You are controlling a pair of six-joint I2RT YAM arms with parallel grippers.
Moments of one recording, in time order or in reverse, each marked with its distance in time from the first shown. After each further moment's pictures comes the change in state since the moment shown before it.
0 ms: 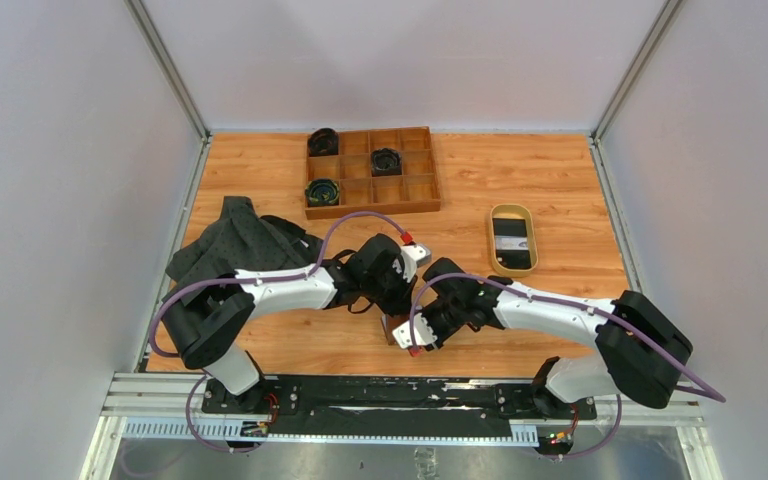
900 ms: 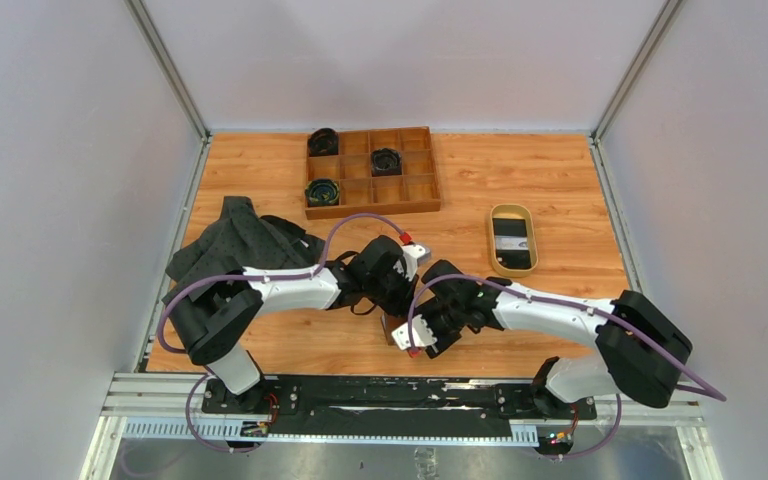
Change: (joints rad) left arm -0.004 0.036 -0.002 0.042 0.004 -0.095; right arm 0.017 0.002 0.003 -0.013 0.016 0.031
